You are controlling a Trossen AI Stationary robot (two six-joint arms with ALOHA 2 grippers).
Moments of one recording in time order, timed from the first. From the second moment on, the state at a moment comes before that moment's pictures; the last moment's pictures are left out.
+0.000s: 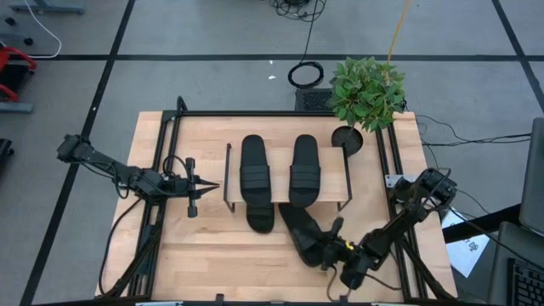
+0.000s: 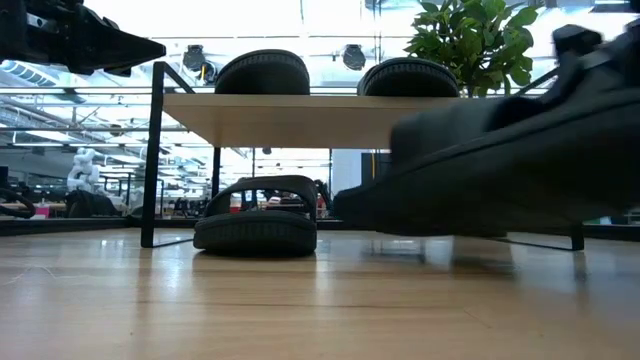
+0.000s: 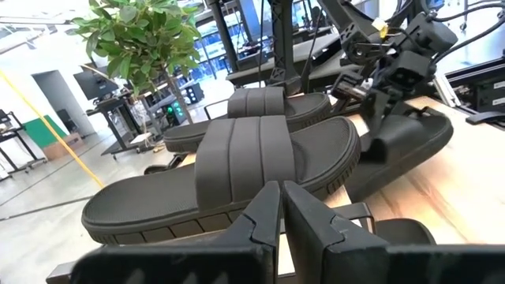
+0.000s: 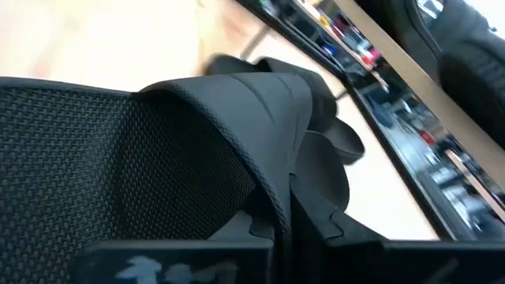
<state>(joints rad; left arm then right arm) -0.41 0.49 0.17 0.30 -0.47 0.28 0.85 1.84 0.76 0.18 1.20 0.17</state>
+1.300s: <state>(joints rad) -0.41 0.49 0.17 0.29 -0.47 0.29 0.68 1.84 0.92 -0.43 0.88 0.62</state>
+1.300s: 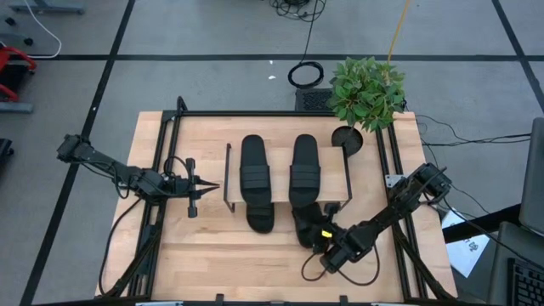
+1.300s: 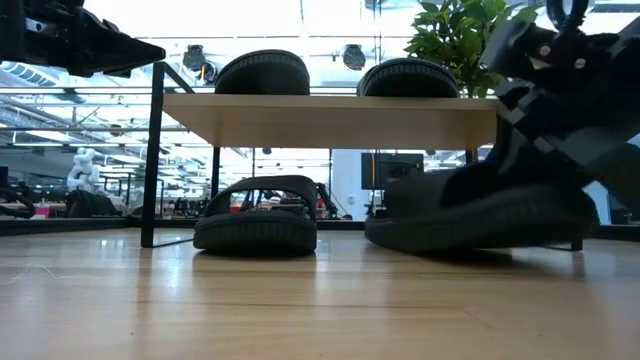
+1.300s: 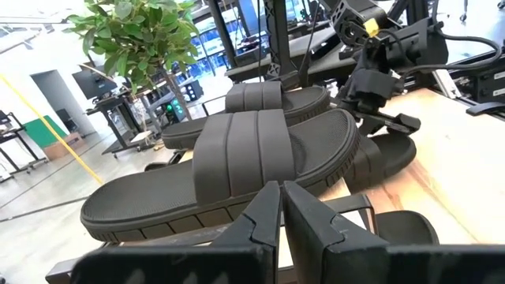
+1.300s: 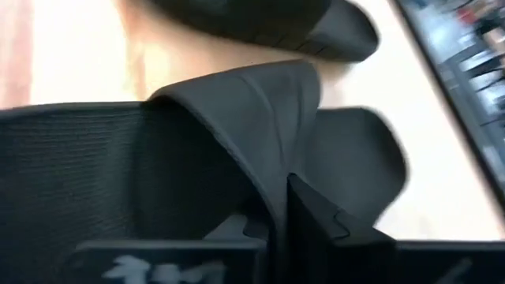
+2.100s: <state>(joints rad) -0.41 0.49 0.17 0.29 -0.47 0.29 0.77 1.80 0.92 -0.36 0.91 0.48</state>
